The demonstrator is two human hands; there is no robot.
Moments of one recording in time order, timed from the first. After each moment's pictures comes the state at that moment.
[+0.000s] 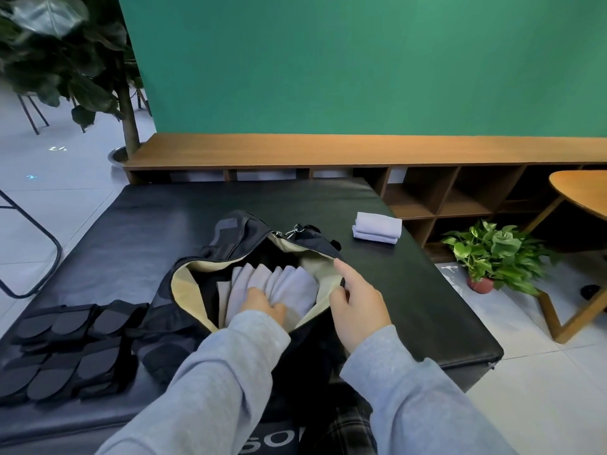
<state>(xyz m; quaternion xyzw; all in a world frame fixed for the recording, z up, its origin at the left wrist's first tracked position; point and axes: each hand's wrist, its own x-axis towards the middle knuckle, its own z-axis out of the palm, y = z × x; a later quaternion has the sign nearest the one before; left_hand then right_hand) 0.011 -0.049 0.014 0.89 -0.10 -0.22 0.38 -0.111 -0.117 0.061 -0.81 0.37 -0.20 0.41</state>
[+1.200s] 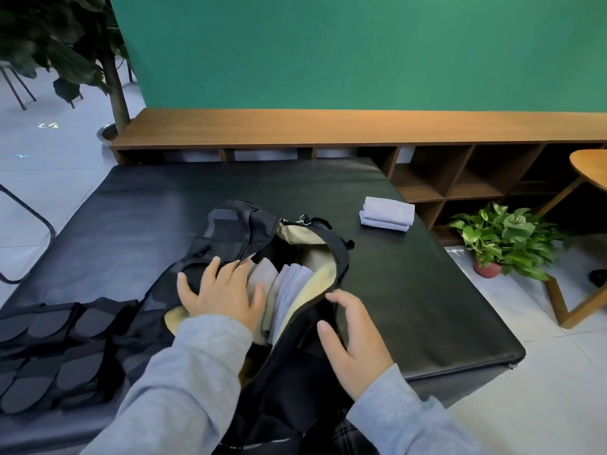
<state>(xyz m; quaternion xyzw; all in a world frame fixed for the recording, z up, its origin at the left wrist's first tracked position) 0.056 -0.027 -0.010 0.94 -0.27 0.10 0.15 -0.118 -0.119 -0.014 -0.85 0.23 -0.23 0.42</state>
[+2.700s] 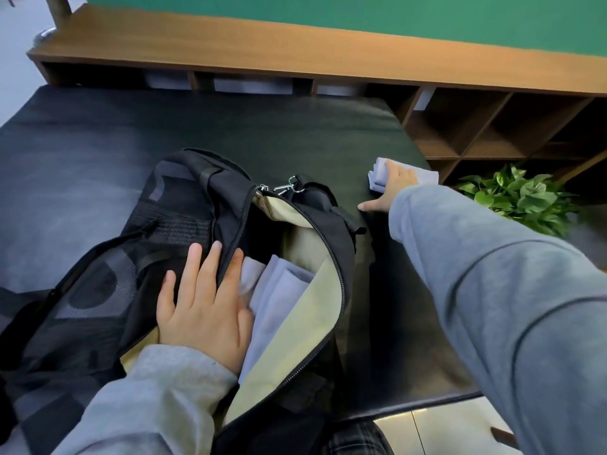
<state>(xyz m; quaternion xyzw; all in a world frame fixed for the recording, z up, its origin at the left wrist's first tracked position) 0.055 -0.049 -0.079 0.91 -0.34 0.20 0.15 0.034 -0.412 -0.044 -0.89 0.45 0.10 0.03</state>
